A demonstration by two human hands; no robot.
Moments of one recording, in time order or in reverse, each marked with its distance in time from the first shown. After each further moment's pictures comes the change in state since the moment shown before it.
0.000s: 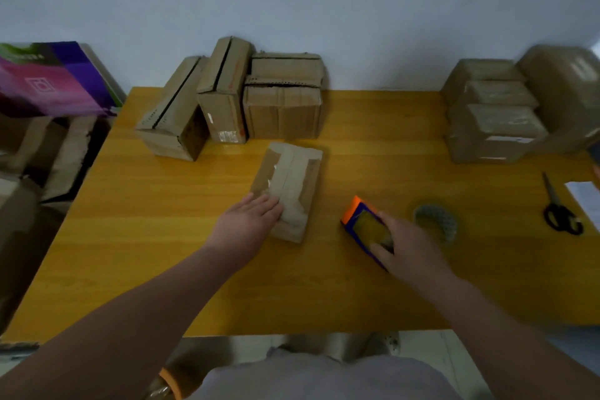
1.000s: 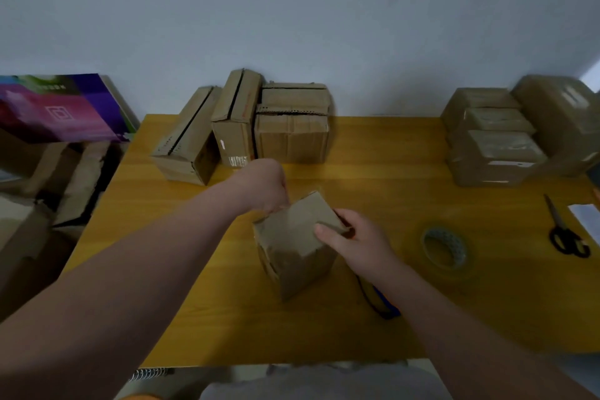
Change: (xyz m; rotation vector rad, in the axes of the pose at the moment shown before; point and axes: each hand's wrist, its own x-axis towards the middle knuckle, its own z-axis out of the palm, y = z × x) left_hand 0.073 -0.022 -0.118 -0.519 -0.464 -0.415; right_hand 0.013 -0.092 -0.008 0.729 -0.022 -0.083
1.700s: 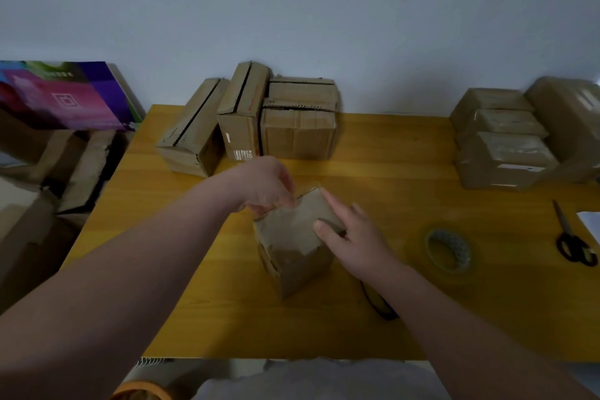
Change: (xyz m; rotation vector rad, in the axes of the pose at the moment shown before) left_hand -0.005 -0.007 -0.005 -0.388 -0.153 -0.076; right_hand 0.010 0.002 0.003 -0.286 -0.081 -0.114
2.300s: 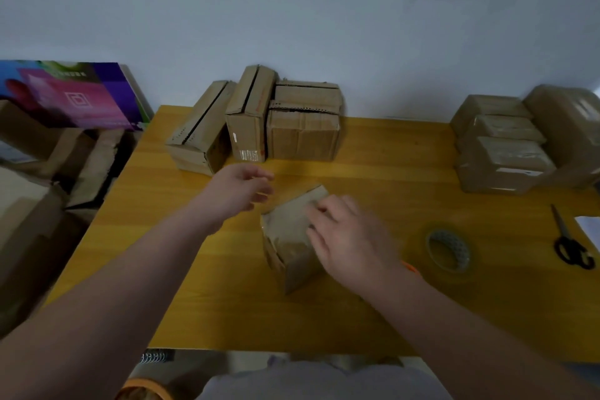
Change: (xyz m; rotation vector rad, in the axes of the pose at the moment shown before) left_hand -0.025 -0.049 0.007 -0.435 0.324 0.087; right_hand -0.023 -0.032 0.006 -0.768 0.411 -0.567
